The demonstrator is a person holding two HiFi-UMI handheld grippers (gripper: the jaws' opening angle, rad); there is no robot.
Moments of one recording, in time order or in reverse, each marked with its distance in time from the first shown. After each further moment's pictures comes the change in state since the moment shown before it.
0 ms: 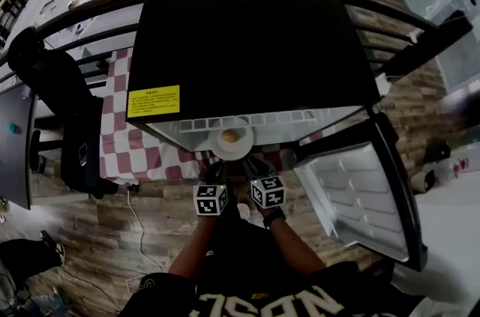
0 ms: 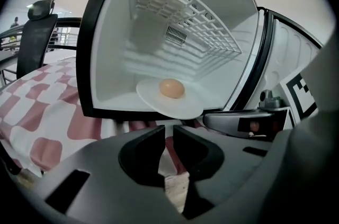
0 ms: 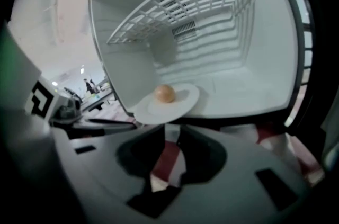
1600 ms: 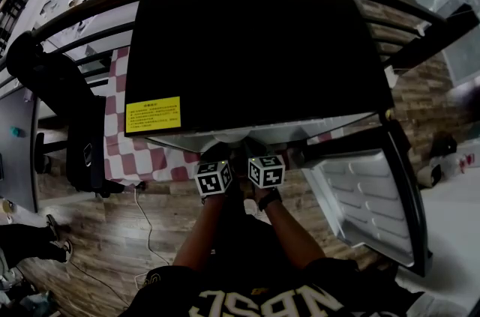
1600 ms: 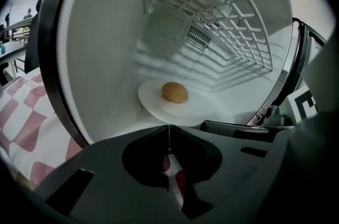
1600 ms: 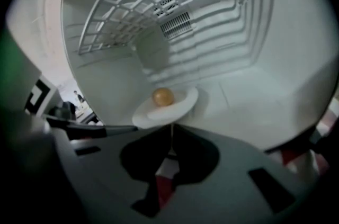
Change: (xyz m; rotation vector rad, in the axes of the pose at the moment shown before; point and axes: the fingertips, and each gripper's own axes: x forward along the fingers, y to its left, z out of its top) left arm 0.035 0.030 0.056 -0.126 0.028 0.080; right arm 0.054 -0.004 0.048 0.108 -0.010 -0.011
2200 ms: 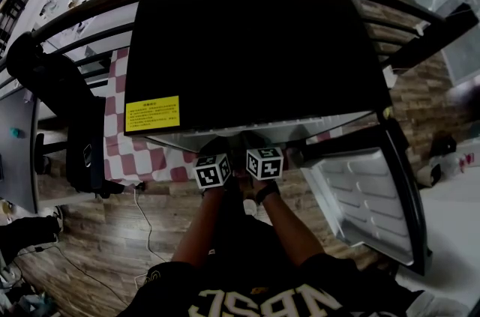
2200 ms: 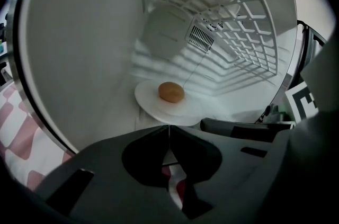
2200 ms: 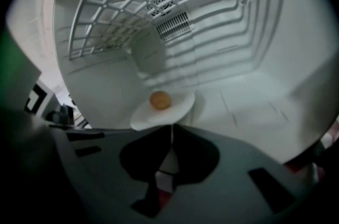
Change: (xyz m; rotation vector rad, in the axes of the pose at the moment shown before) left arm 0.012 0.002 0.014 -0.009 -0.004 -0.004; right arm 0.013 -0.007 0.020 0.007 -0.015 -0.014
